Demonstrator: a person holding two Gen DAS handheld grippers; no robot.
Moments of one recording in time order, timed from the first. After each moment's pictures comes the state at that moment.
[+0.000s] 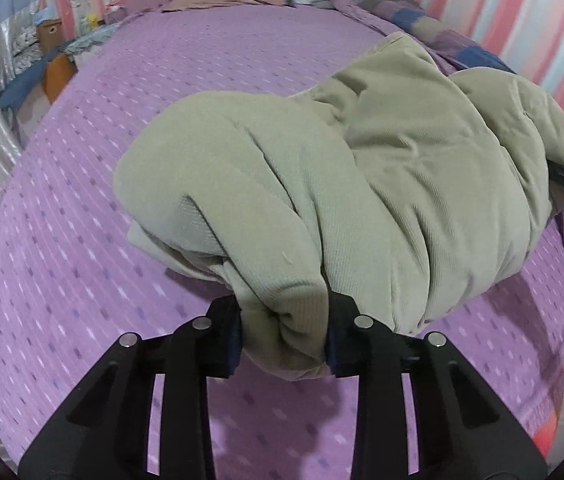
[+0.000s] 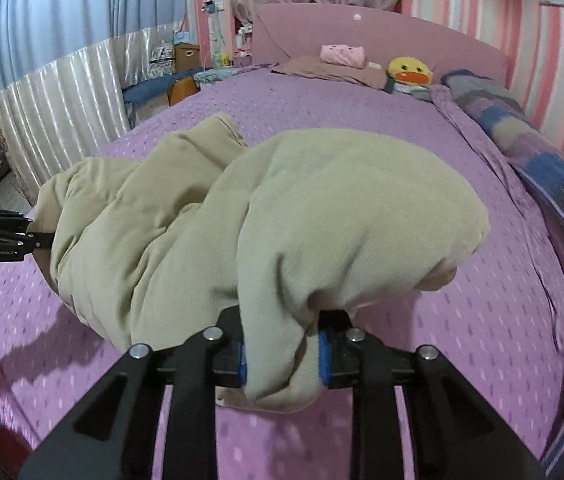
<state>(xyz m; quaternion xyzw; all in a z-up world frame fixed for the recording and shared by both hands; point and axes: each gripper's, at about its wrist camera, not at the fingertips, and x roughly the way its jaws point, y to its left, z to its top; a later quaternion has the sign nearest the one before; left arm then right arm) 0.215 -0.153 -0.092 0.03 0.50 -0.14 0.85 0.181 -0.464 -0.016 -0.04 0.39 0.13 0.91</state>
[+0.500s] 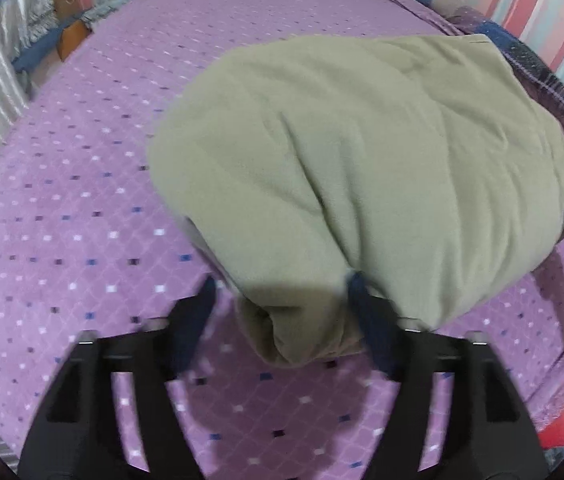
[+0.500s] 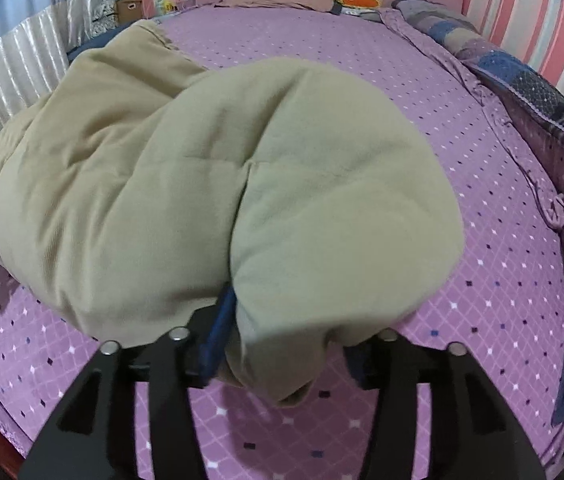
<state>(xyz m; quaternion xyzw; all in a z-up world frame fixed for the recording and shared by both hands) 0.180 -0.140 -0.164 0.03 0.53 -0.09 0.84 0.132 -0.510 -0.117 -0.03 0.49 0.04 0.87</state>
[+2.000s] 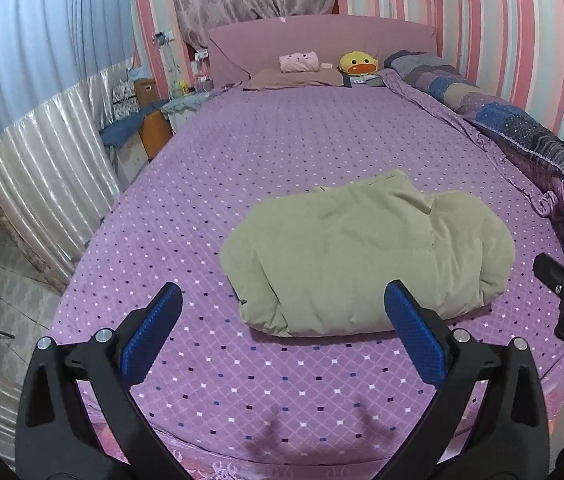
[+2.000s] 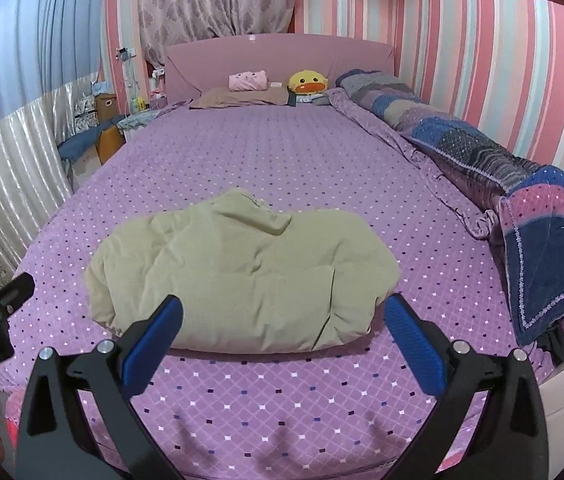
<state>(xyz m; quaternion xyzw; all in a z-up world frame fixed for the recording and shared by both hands) 0.017 -0.212 0.060 0.05 0.36 0.02 0.93 -0.012 -0.396 0.078 0.03 0.35 -0.05 0.94</state>
